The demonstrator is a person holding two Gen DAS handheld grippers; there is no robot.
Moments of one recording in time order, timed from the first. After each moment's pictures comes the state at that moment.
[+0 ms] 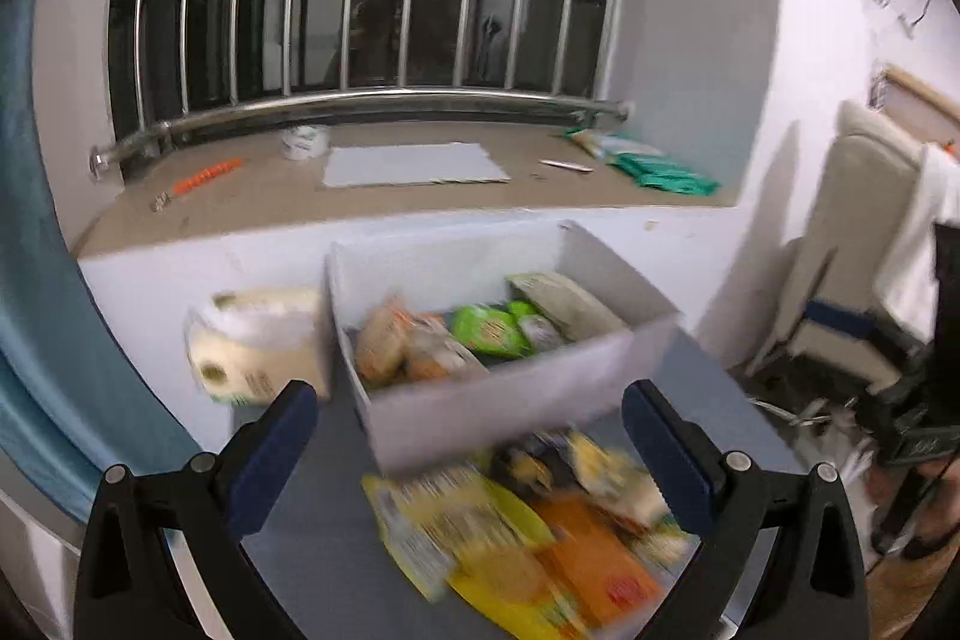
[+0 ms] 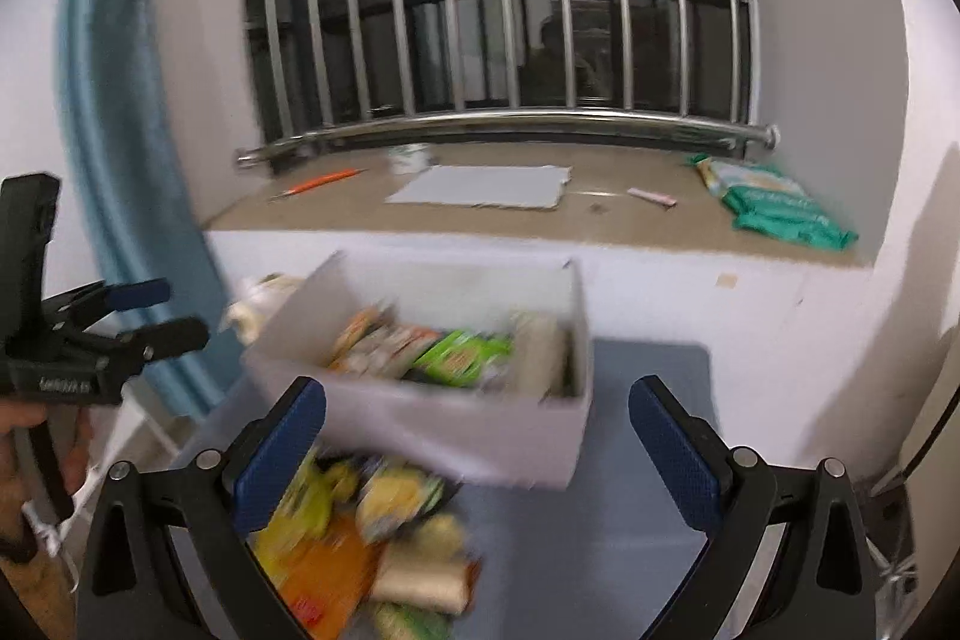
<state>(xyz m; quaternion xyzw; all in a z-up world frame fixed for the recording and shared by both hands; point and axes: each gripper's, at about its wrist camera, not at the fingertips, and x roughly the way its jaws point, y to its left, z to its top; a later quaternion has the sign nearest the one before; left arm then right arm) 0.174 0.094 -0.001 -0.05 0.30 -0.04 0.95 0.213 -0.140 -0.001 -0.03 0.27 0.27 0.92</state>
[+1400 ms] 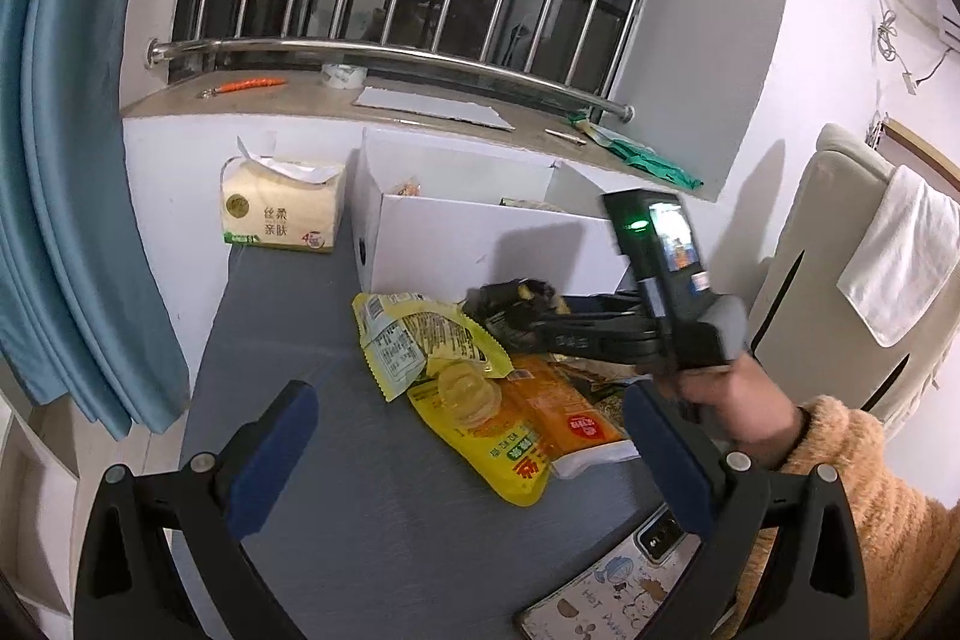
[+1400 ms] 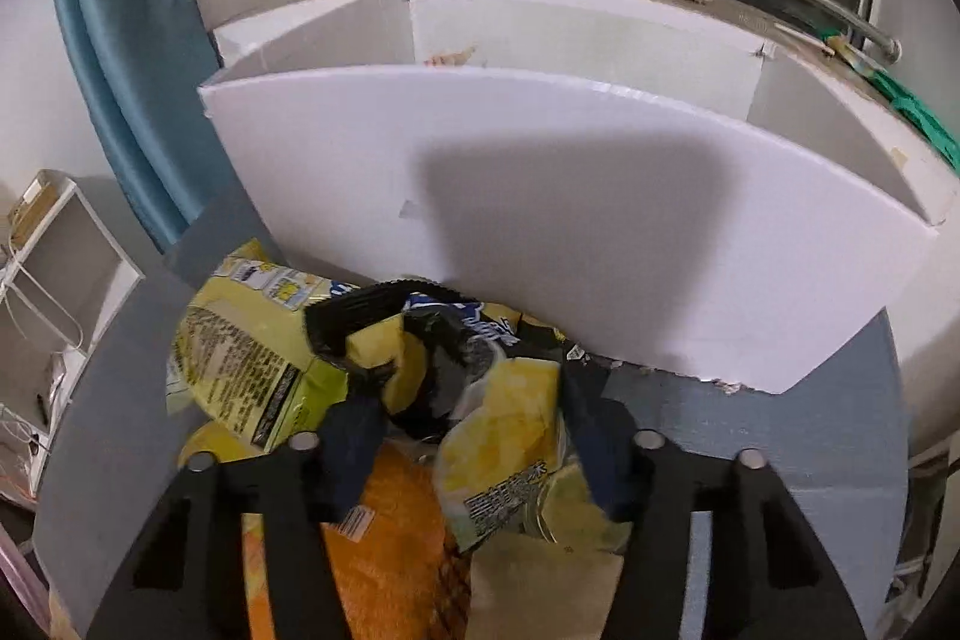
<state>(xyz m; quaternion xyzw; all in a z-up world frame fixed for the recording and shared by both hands) 0.064 0.093 -0.069 -0.13 0.30 -0.03 0.95 0.268 -0.030 -0.140 -0.13 0.41 0.30 0.85</state>
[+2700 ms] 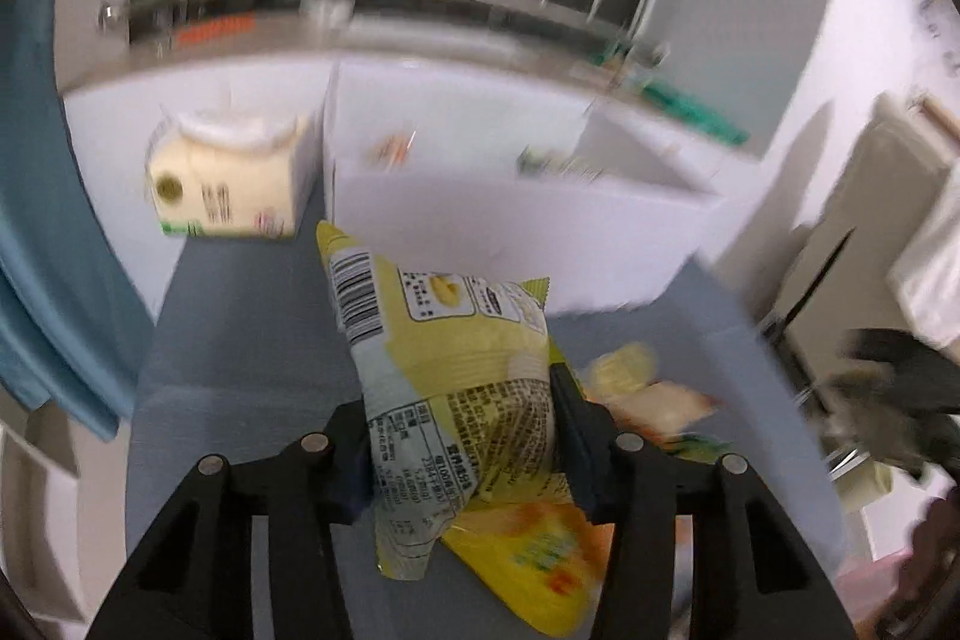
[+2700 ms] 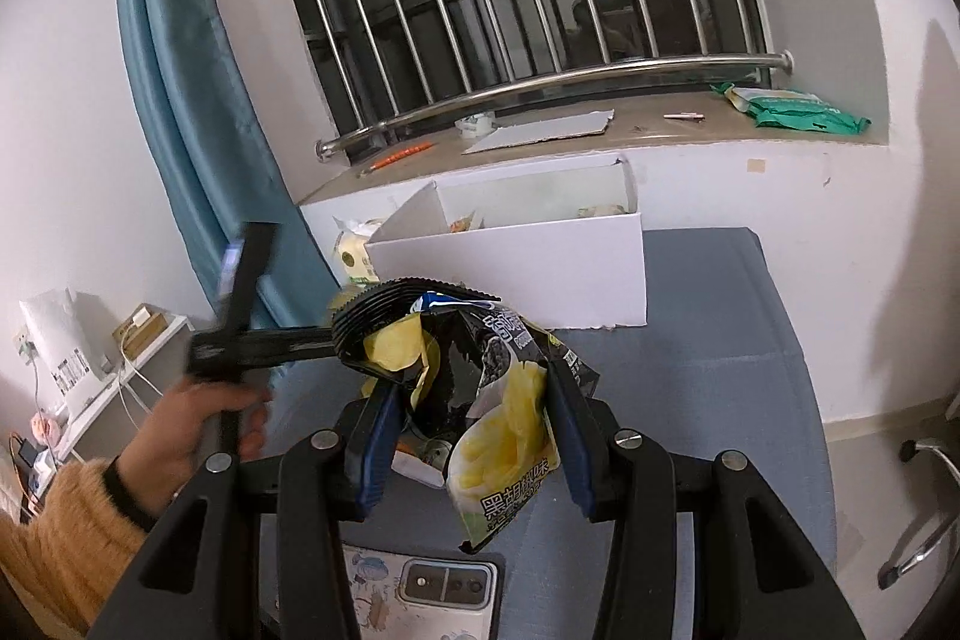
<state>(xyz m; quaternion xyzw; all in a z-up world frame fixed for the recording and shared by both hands) 0.162 0.087 -0.089 -0.13 0.35 -0.03 0.93 0.128 -0.180 -0.044 0.04 0.29 0.33 0.90</state>
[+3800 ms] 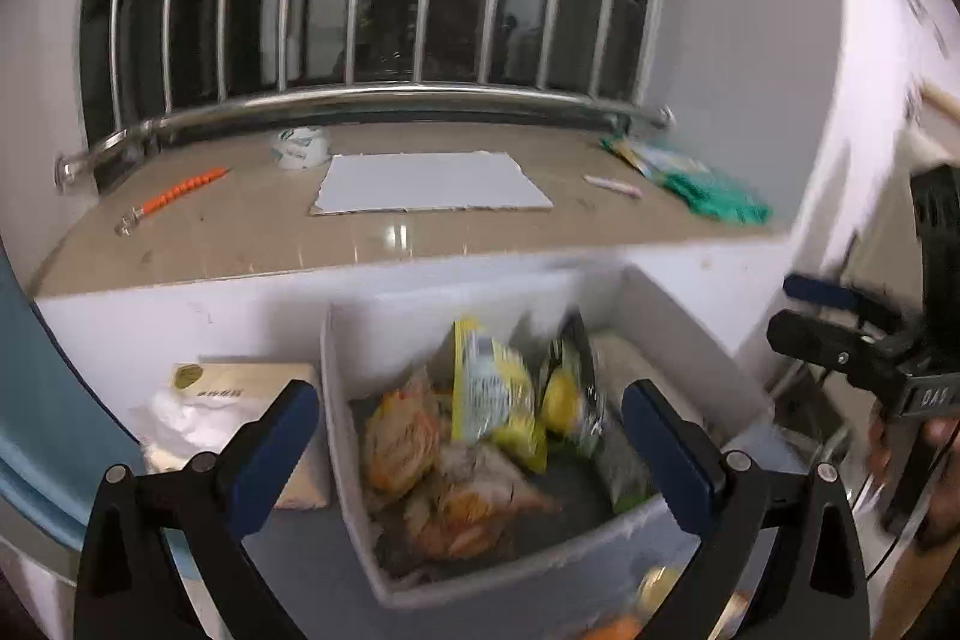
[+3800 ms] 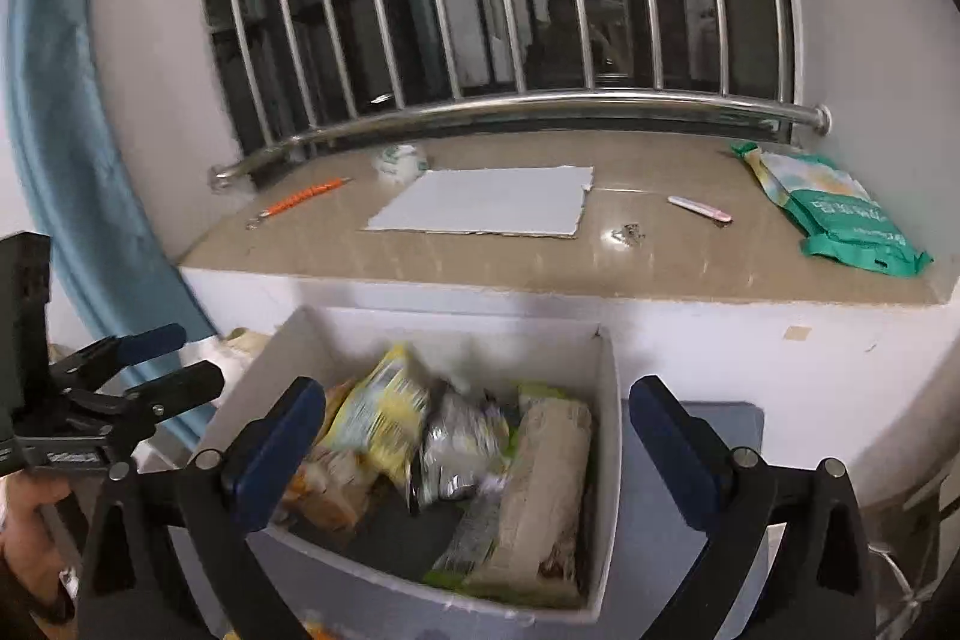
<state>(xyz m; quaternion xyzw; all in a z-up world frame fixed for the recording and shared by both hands) 0.302 0.112 -0.010 -0.04 0.30 -0.01 0.95 0.359 -0.094 0.009 -0.03 0.31 0.30 0.90</state>
